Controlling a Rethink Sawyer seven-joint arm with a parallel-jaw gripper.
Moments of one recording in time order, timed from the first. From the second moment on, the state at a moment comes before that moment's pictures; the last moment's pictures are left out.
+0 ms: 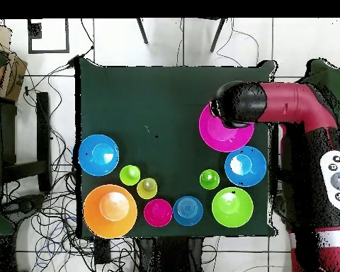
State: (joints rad) arm -0.73 -0.64 0.56 1.31 -0.62 0.95 1.46
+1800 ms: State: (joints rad) arm -0.67 -0.39 0.43 1.47 -0.61 0.56 1.46
